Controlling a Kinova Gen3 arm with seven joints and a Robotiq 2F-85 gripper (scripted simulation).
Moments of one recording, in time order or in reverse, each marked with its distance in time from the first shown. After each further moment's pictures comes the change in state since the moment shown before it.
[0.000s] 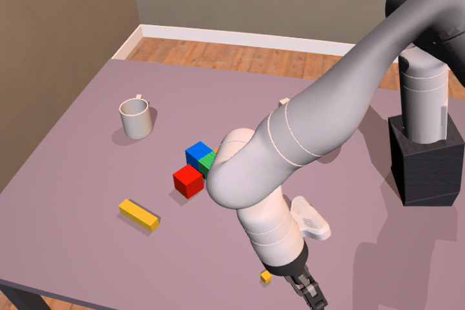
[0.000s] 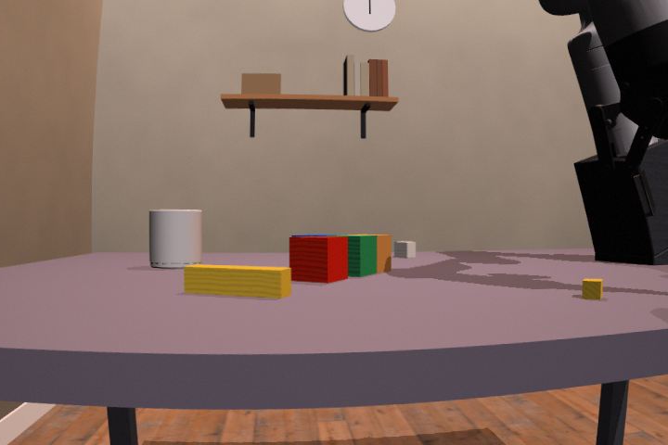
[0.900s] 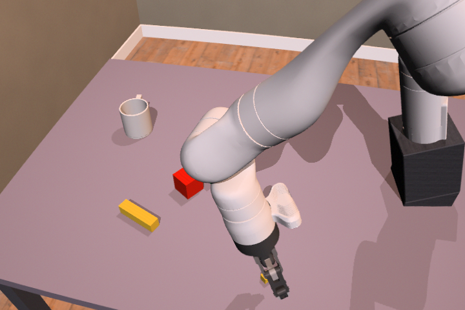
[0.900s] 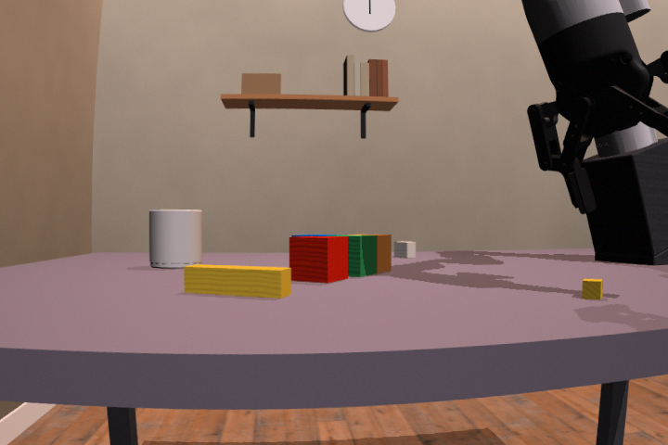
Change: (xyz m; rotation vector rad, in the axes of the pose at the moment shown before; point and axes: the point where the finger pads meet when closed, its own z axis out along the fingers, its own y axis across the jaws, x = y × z) arm -0.026 -0.049 -0.020 0.004 -0.061 0.188
